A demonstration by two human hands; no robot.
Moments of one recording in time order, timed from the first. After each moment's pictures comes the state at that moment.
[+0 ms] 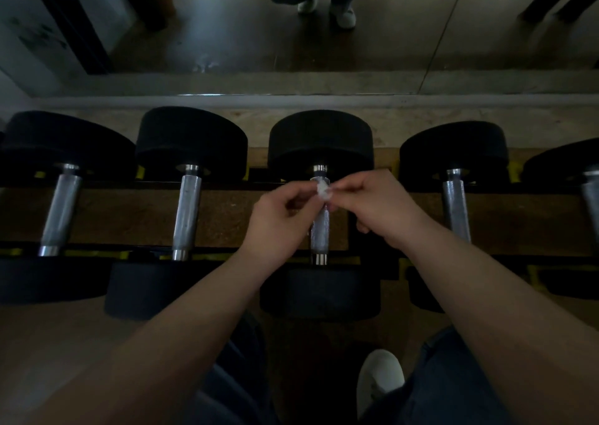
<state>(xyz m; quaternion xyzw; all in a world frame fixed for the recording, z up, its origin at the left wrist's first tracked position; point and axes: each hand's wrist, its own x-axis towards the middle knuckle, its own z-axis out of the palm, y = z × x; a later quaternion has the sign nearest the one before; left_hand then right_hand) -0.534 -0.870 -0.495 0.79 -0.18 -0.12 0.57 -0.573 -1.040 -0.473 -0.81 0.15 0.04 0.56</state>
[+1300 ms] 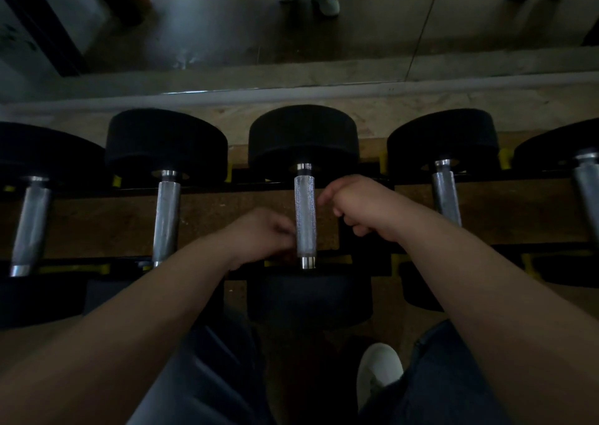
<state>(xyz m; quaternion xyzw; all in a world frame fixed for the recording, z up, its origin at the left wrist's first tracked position) -0.494 -0.863 -0.520 0.84 -0.15 -0.41 0.34 -0.552 -1.048 -0.481 -0.80 0.23 0.22 0.50</state>
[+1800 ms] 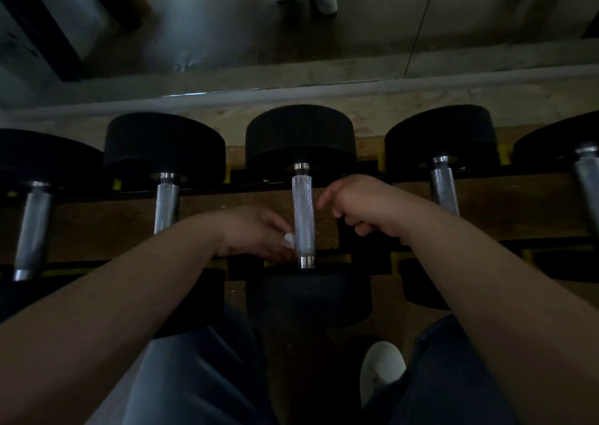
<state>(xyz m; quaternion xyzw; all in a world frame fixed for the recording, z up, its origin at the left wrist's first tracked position) -0.478 -0.860 -0.511 0.73 -0.09 -0.57 0.38 -0.553 -1.054 -0.480 -0.79 0.24 0.25 0.51</state>
